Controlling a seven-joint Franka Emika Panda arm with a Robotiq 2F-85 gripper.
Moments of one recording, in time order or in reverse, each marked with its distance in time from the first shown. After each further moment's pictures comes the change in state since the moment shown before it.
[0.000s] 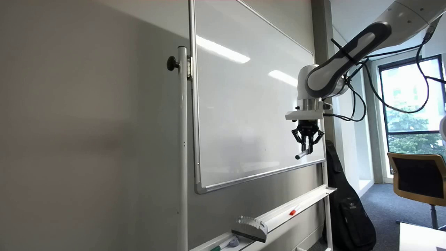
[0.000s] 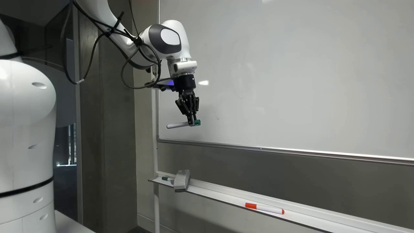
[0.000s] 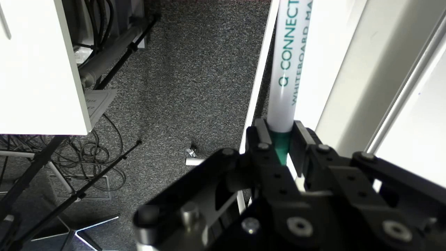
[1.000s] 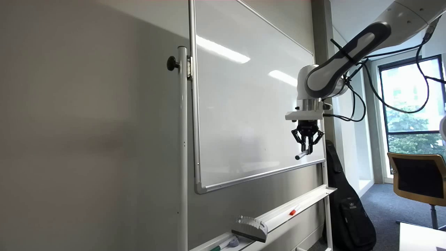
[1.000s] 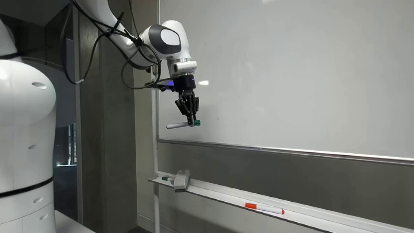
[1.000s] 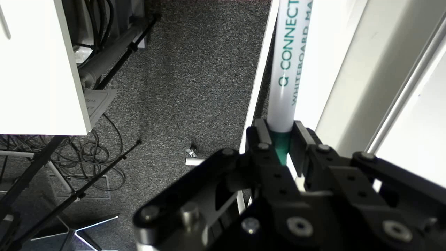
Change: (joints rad) arm 0.000 0.003 0.003 0.000 0.000 0.002 0.000
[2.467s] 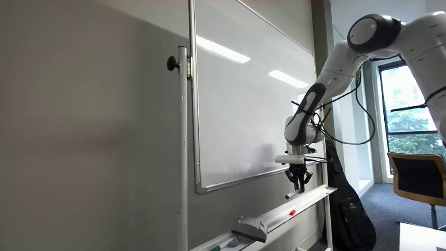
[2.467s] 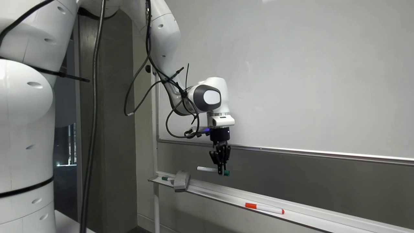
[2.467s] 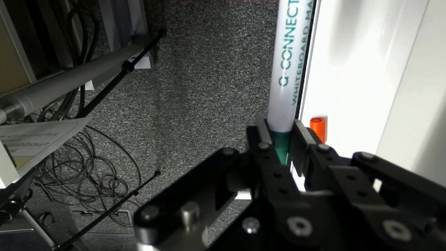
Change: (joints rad) arm -0.039 0.693 -0.088 0.271 0.130 0.277 -0.066
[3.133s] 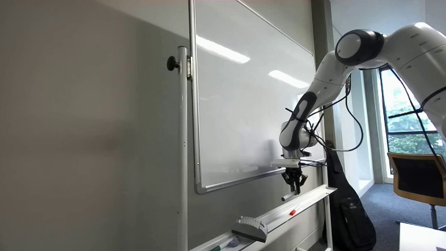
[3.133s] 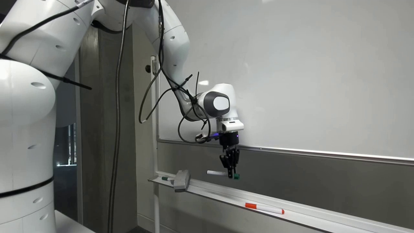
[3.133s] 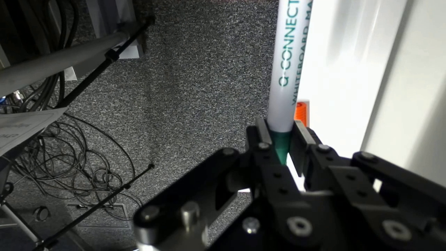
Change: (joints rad) arm 0.029 0.131 -0.046 0.135 0.011 0.000 -0.006
